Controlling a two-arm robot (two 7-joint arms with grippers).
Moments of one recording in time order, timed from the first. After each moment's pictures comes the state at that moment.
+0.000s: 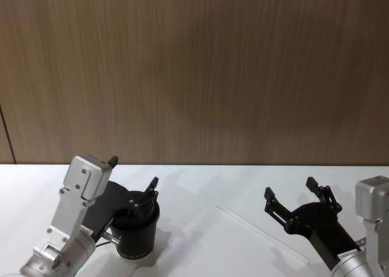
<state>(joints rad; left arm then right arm) -0.24 0.38 0.45 -1.63 -0.20 0.01 -0.01 -0.01 0.34 -0.23 -1.77 0.29 0.03 0.07</state>
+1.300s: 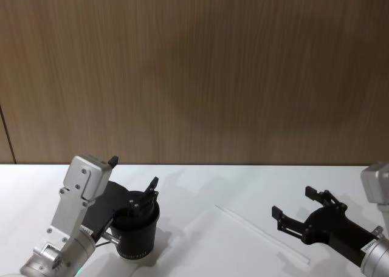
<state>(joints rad) -0.24 0.38 0.45 -1.63 -0.20 0.01 -0.01 0.08 0.53 -0.19 -1.72 0.39 0.22 0.36</state>
